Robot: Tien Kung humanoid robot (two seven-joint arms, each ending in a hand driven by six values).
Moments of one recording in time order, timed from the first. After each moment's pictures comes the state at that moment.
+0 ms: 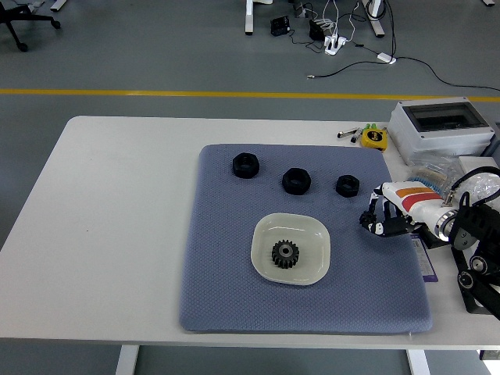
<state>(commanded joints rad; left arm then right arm) -0.13 0.12 -0.45 -0.22 0.93 0.15 0.16 0.57 -0.47 0.75 1.17 -1.94 -0.02 -0.08</state>
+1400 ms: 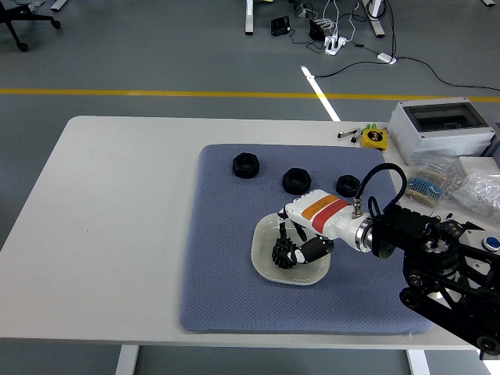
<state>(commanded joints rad) -0.13 0.13 -0.45 -0.21 0.91 0.16 0.16 0.73 -0.38 0.47 1.42 -1.97 0.07 -0.12</state>
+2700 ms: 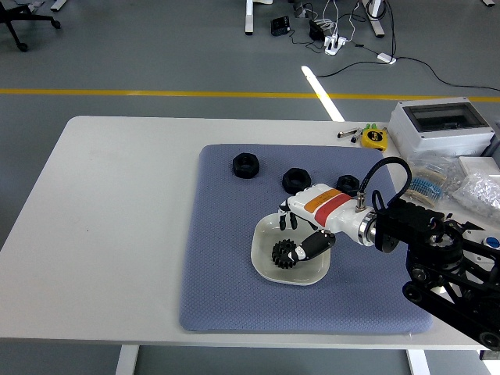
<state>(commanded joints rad) -0.13 0.12 -0.47 -0.21 0.95 0.14 0.16 0.73 -0.39 0.54 1.45 -1.96 0.07 -0.12</state>
